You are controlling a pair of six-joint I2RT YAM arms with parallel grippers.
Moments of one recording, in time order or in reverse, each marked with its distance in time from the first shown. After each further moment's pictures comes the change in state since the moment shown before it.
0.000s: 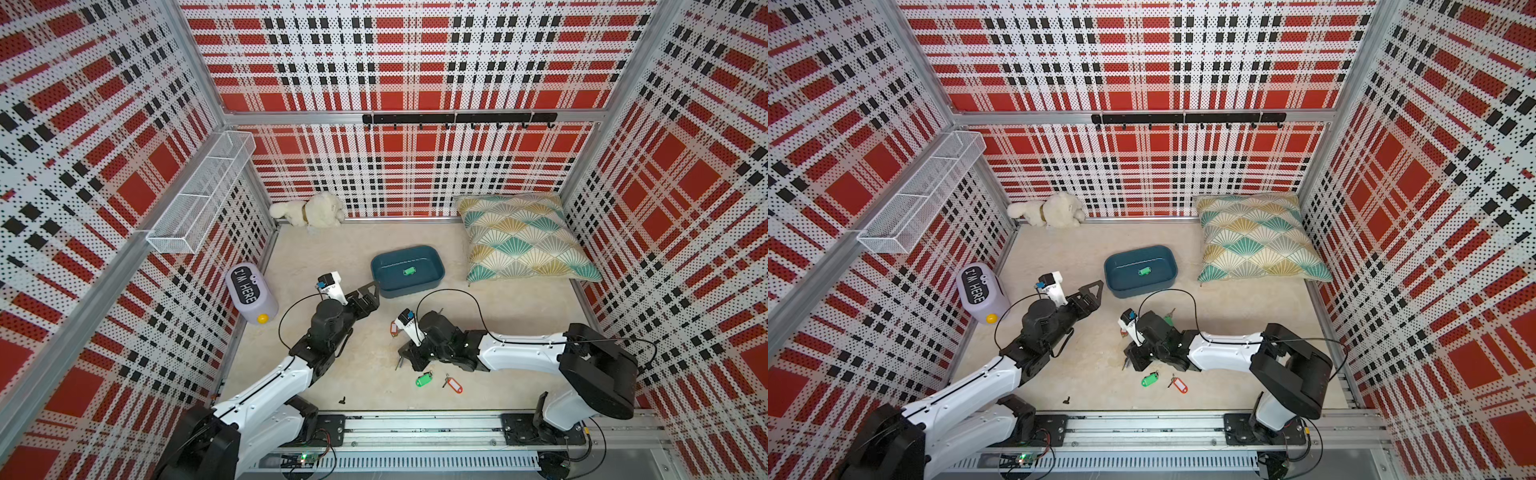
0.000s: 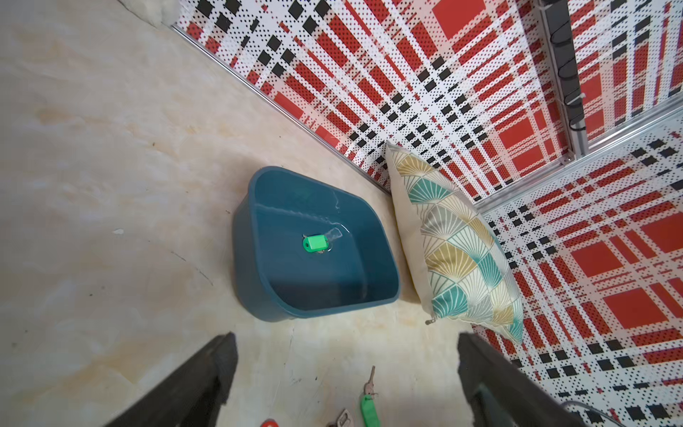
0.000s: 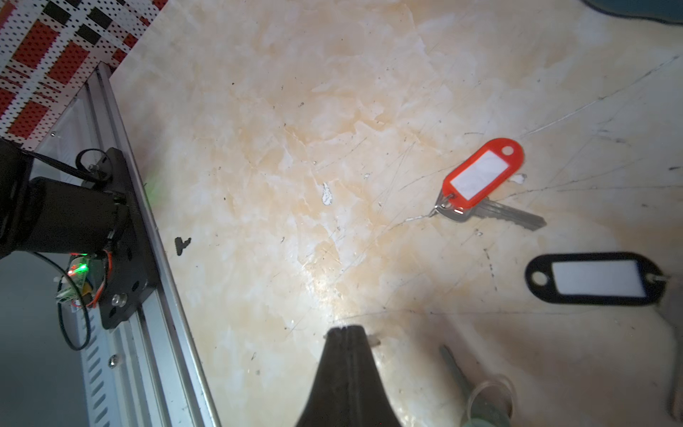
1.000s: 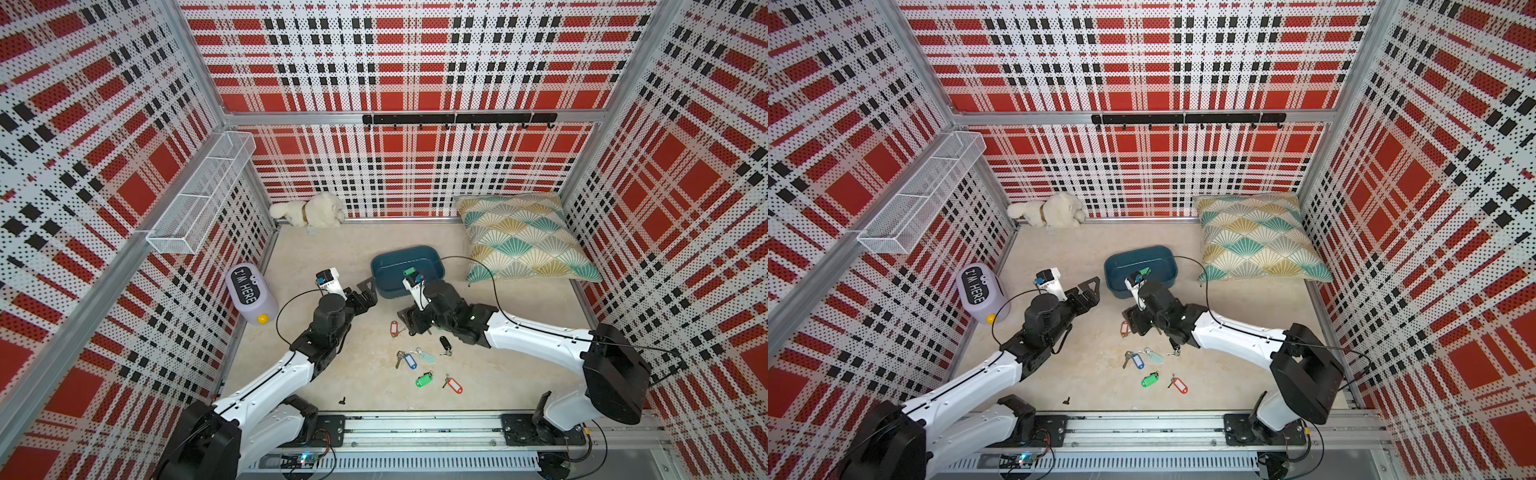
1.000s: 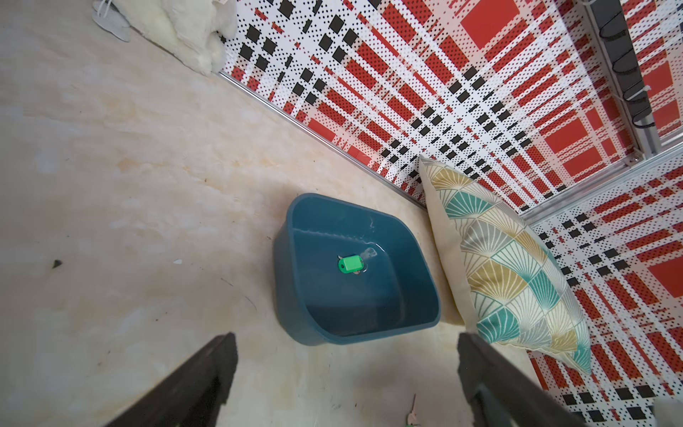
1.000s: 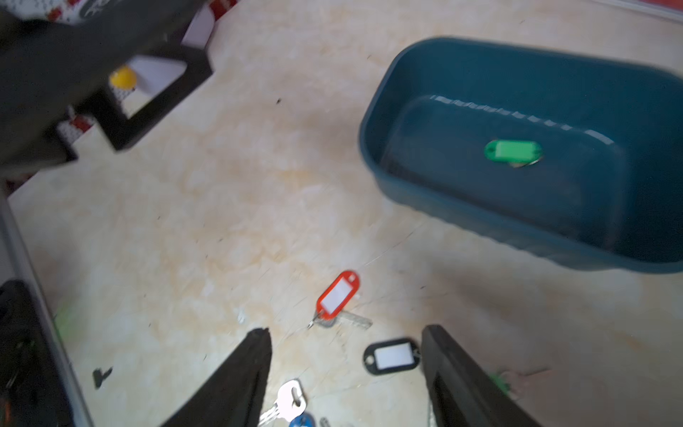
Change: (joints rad) left arm 0.027 0.006 0.044 -0.086 -0.103 0.092; right arm -0.179 -0.063 0.267 -0.196 0.248 -0.115
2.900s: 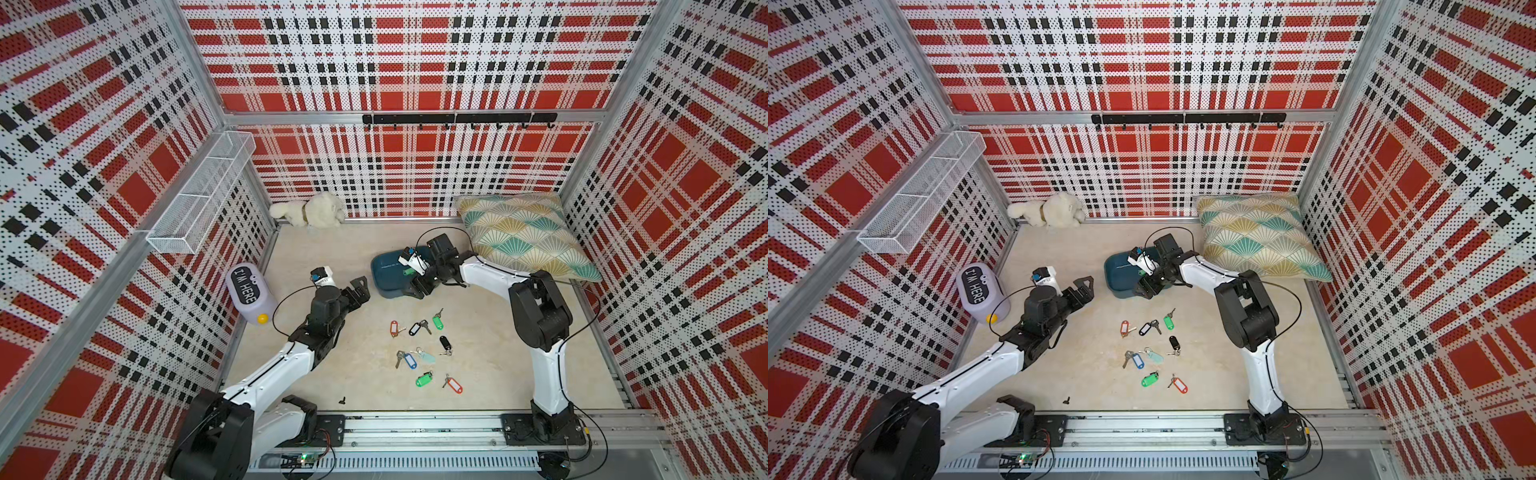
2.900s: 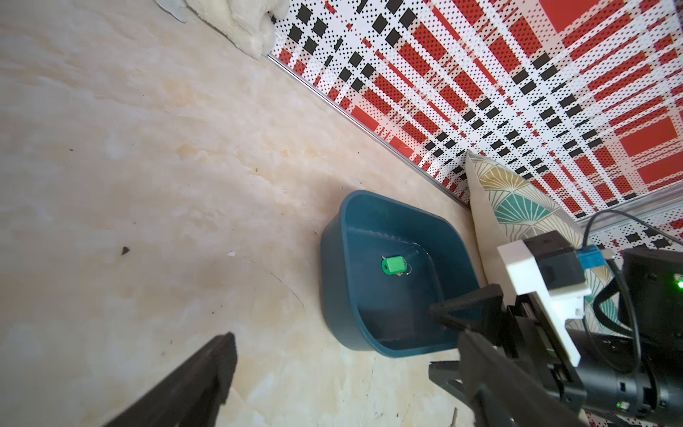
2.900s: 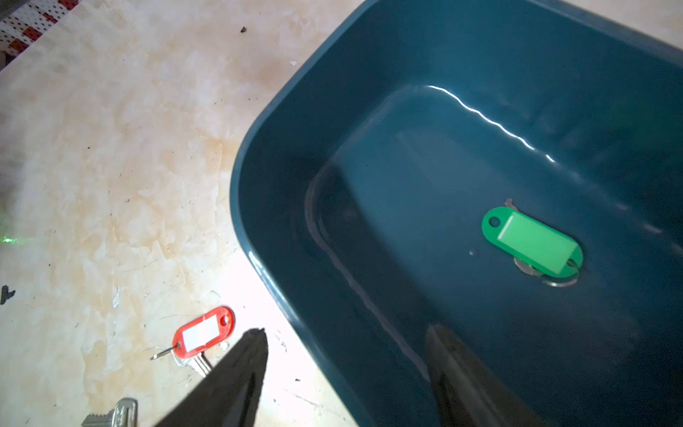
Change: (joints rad) left arm 0.115 0.082 0.037 -0.066 0.060 -0.002; right arm -0.314 0.578 0.544 -0.319 -0.587 -0.544
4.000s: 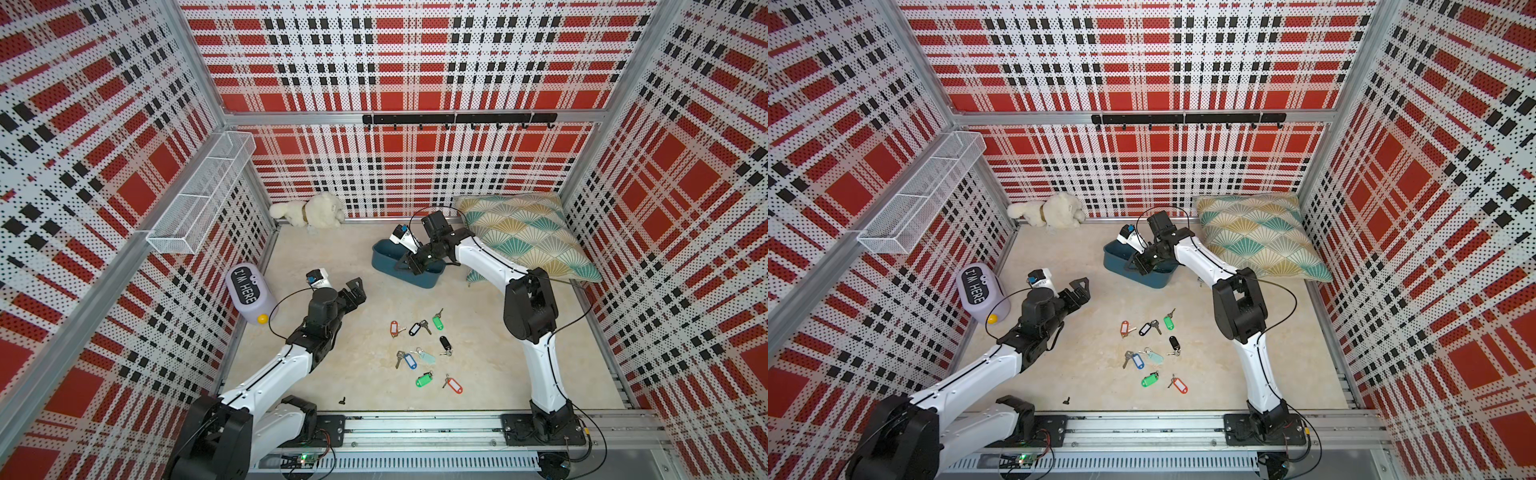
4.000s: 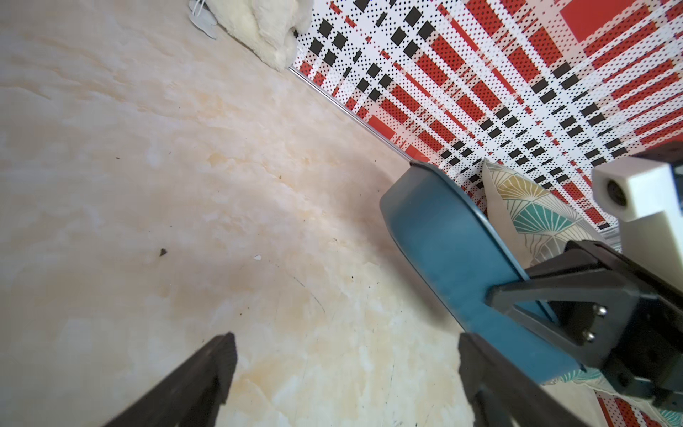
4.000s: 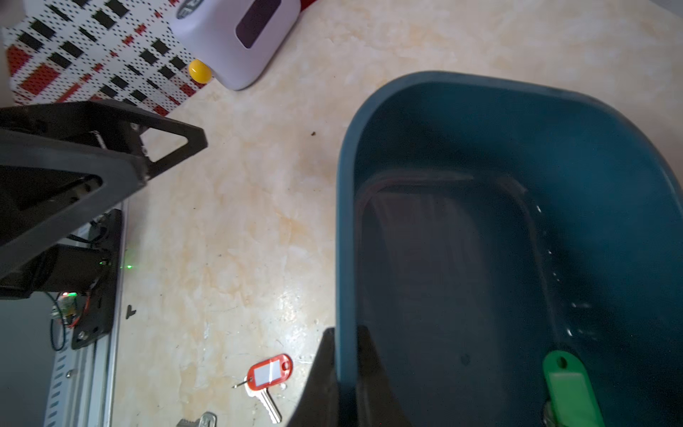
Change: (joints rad) left arm 0.019 -0.032 -0.023 -0.015 -0.035 0.011; right arm -0.004 0.103 0.388 -0.241 -0.206 0.035
